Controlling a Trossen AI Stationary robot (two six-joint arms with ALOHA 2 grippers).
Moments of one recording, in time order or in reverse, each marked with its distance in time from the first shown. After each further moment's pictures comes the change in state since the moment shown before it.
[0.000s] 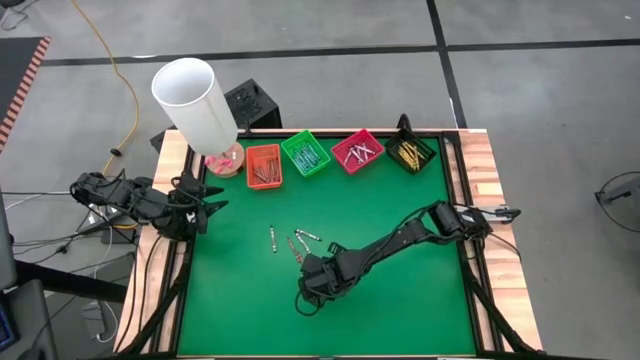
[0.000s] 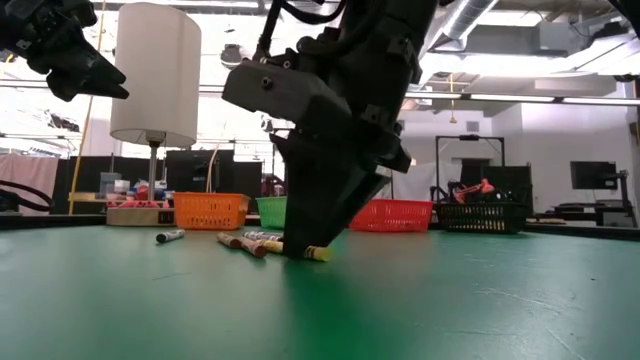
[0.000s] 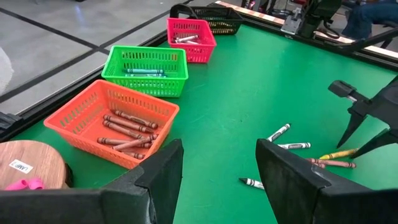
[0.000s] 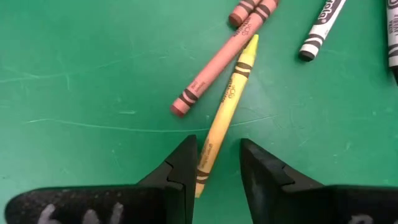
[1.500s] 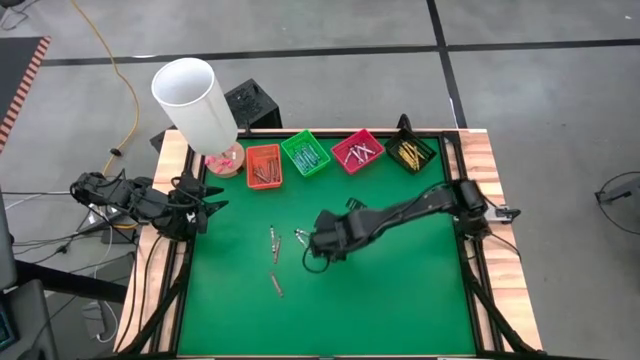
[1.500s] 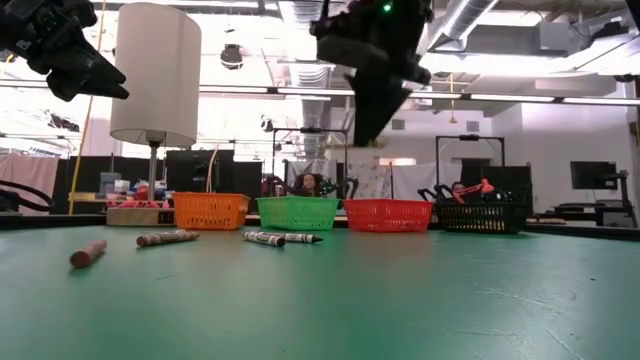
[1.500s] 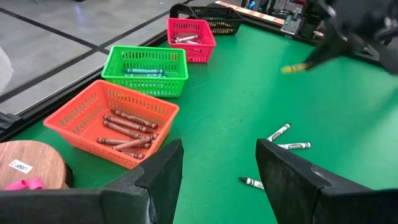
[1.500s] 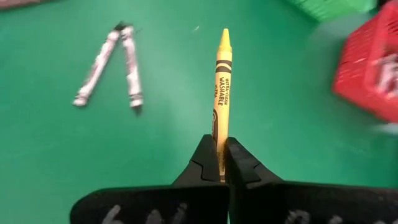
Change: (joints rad) left arm 0.000 0.000 0.000 0.000 0.000 0.000; right arm -0.165 -0.272 -0.030 -0.368 0.221 -0.113
